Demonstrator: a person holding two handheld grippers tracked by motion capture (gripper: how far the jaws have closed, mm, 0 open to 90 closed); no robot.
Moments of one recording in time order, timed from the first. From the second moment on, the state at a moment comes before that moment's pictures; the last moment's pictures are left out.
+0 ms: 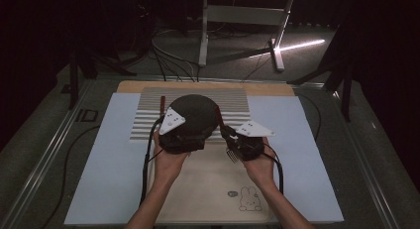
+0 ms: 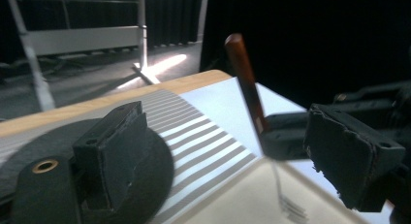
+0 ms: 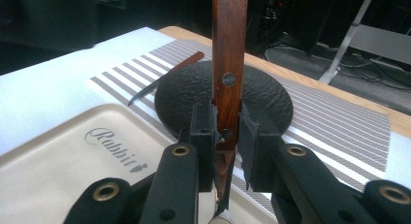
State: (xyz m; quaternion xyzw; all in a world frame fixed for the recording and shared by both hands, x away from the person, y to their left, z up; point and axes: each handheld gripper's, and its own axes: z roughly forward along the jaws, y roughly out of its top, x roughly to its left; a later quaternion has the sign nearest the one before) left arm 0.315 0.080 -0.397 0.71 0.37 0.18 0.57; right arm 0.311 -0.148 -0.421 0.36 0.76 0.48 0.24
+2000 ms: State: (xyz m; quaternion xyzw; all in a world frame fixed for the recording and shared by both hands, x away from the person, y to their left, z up) left arm 0.323 0.095 -0.392 0.73 0.37 0.12 0.55; right arm 0.304 -0.181 -0.426 0.39 0.75 0.47 0.26
